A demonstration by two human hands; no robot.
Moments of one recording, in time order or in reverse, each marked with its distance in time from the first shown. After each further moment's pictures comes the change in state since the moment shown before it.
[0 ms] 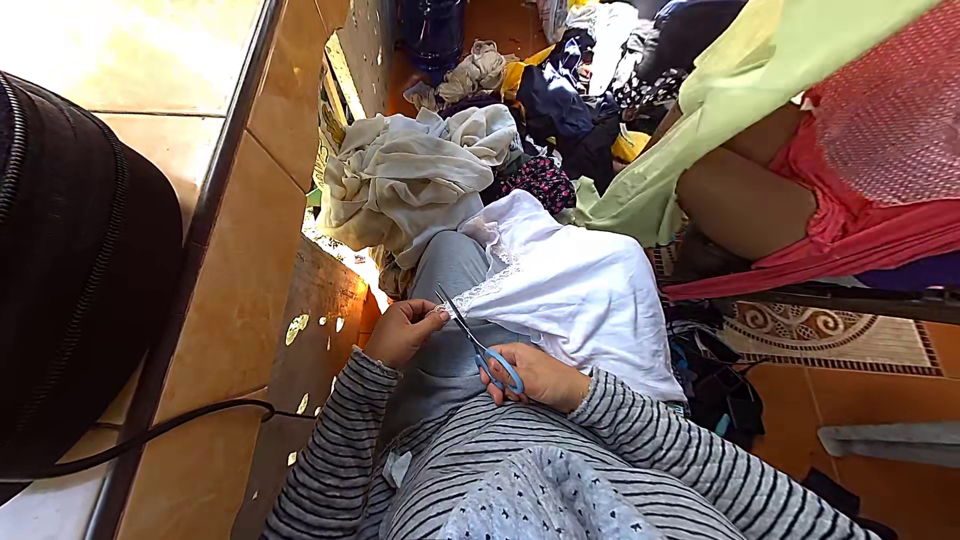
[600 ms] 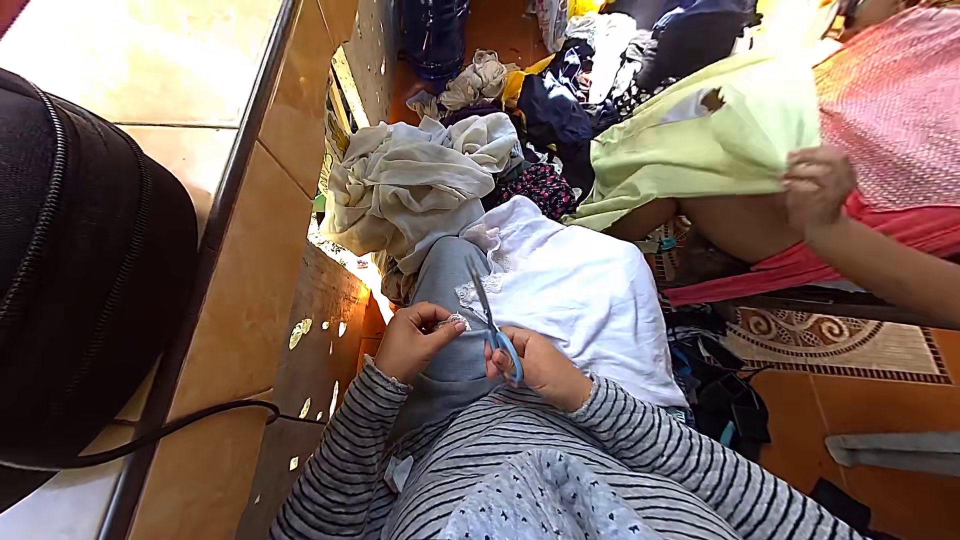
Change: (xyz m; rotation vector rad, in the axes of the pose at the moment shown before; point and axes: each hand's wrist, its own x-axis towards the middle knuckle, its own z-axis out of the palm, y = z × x) left_hand -0.006 -0.005 0.010 0.085 0.027 0.317; right_hand 0.002 -0.003 0.007 0.122 0.262 -0.284
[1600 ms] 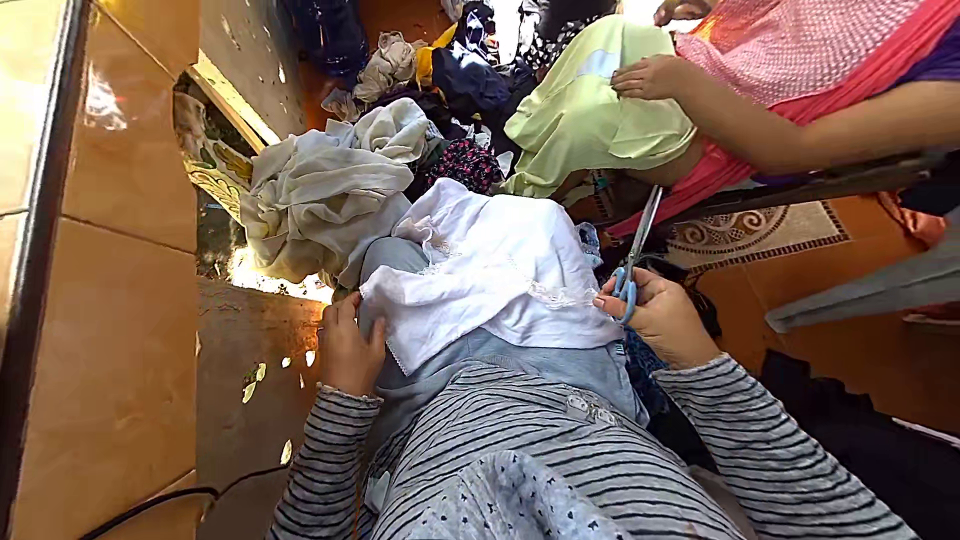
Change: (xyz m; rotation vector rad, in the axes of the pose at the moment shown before) left_hand 0.013 -0.002 0.009 0.724 0.209 0.065; right_hand -0.114 0.016 -0.132 -0.243 0.886 -0.240
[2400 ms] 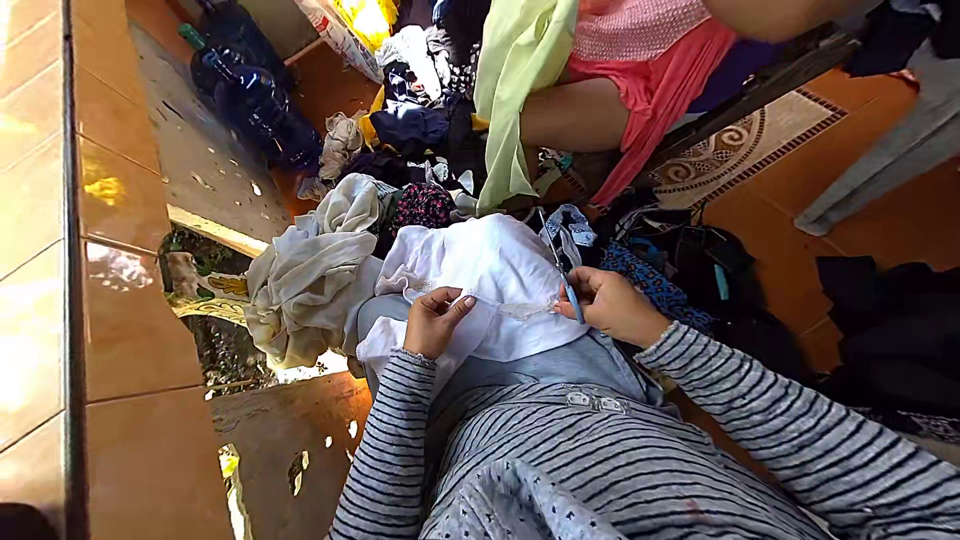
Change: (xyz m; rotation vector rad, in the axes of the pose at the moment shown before) left_hand 0.072 0.101 0.077 -0.632 -0.579 0.236; right_hand -0.004 0.020 0.001 -0.107 -0.089 0.056
